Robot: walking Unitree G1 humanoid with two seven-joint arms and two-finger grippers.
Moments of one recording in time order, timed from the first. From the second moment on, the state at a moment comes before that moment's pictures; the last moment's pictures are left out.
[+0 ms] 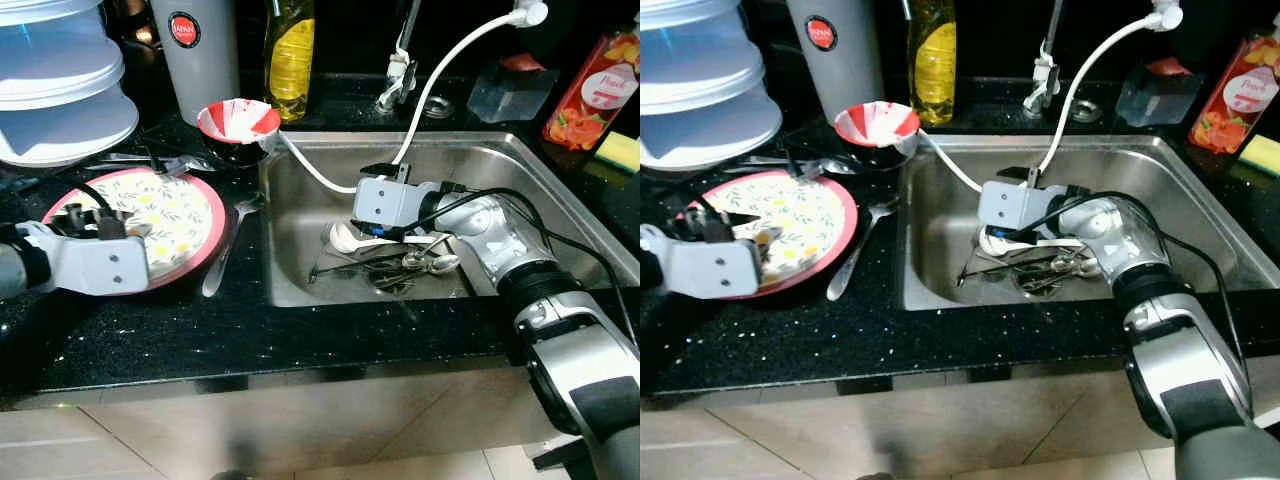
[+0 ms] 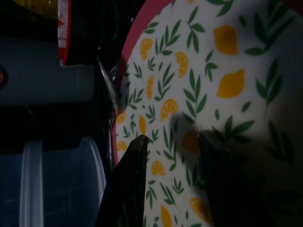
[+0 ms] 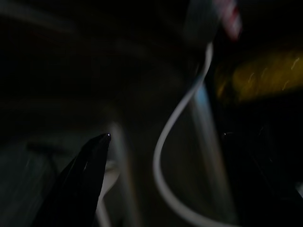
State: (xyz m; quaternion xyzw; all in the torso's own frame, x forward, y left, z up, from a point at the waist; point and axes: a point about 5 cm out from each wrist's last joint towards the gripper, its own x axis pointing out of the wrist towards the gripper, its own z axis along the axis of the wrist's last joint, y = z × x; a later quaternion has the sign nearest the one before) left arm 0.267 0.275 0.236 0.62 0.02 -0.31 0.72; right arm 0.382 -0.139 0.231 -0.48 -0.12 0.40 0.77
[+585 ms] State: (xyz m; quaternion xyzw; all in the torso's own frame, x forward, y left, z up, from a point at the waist) left arm 0.300 0.255 0.270 0.66 -0.04 -0.33 0.67; right arm 0.377 -0.127 0.262 -0.40 -0.19 0.44 0.78
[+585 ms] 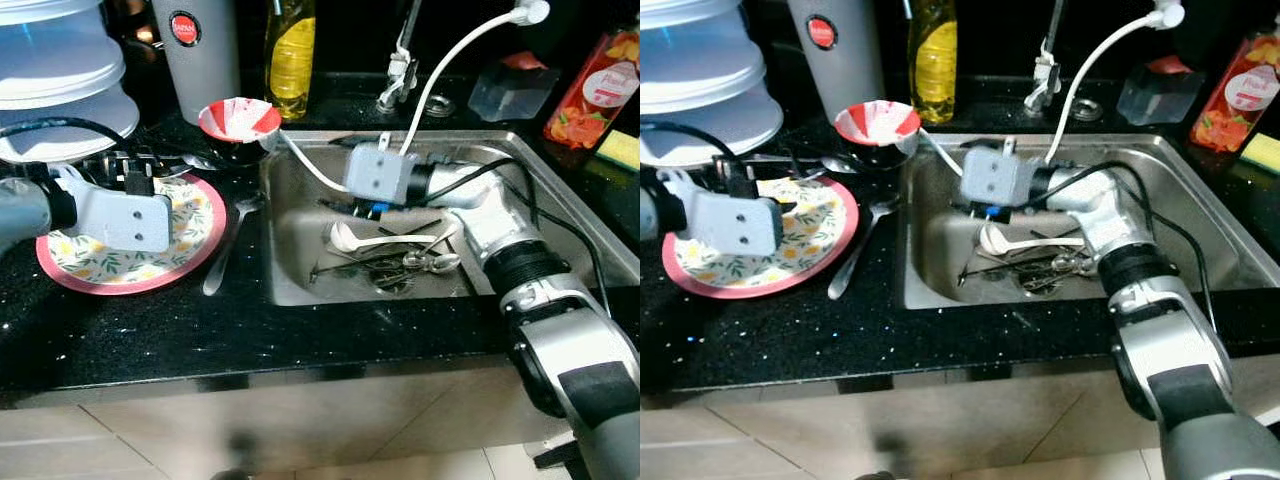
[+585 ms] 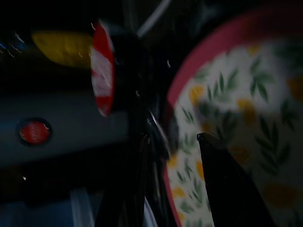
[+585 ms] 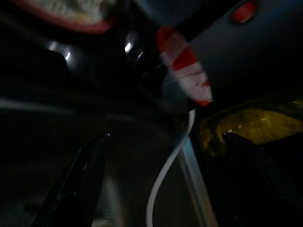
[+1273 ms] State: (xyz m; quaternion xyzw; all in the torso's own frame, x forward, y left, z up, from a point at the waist) left arm 0.253 0.315 0.261 0.72 0.00 -0.22 0.66; right arm 0.387 -0.150 0.268 -0.18 -0.20 0.34 0.90
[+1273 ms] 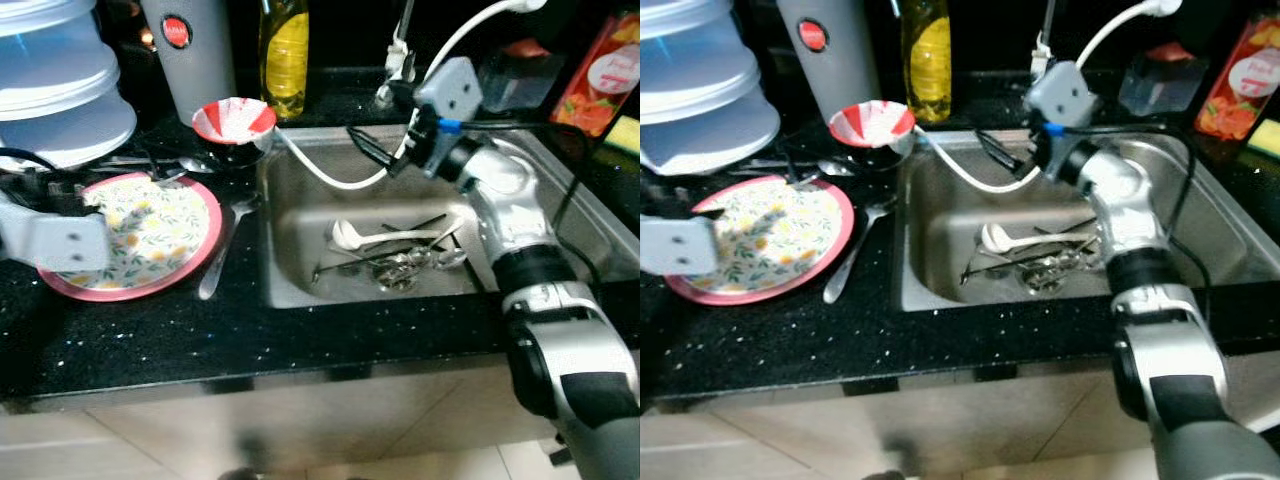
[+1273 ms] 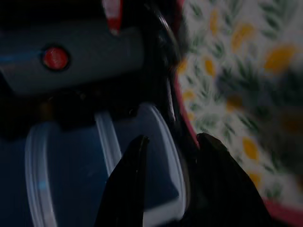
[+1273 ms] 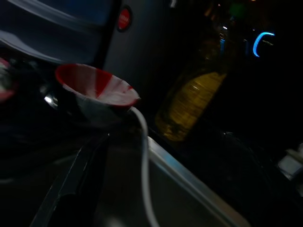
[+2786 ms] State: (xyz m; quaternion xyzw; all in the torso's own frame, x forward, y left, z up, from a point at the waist) left arm 0.226 0.274 0.199 0.69 0.00 -0.24 0.68; right arm 0.387 -0.115 0.276 -0.16 -0.20 0.38 0.89
